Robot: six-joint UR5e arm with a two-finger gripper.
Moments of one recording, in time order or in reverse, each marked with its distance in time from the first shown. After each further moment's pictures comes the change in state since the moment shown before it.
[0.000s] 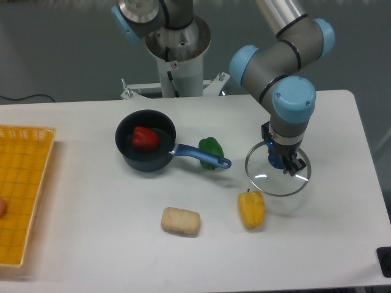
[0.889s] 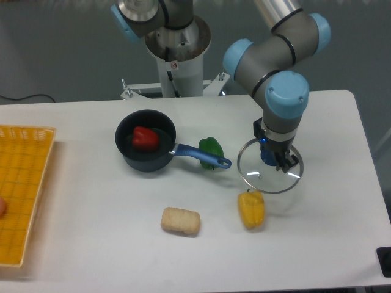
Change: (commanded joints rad) arm -0.054 0.066 -0.015 -0.072 -0.040 -0.115
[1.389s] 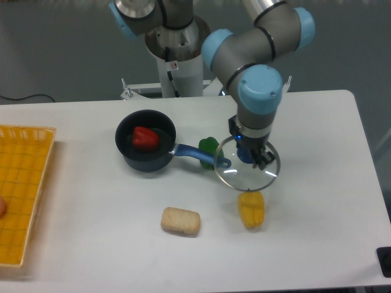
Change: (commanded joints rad) arm -0.081 0.052 0.000 -0.101 -0.002 -0.104
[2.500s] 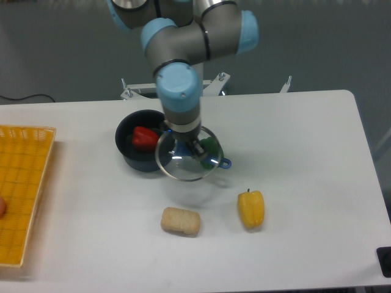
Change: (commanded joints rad) arm -0.265 0.069 -0.106 -0.034 0.000 -0.259
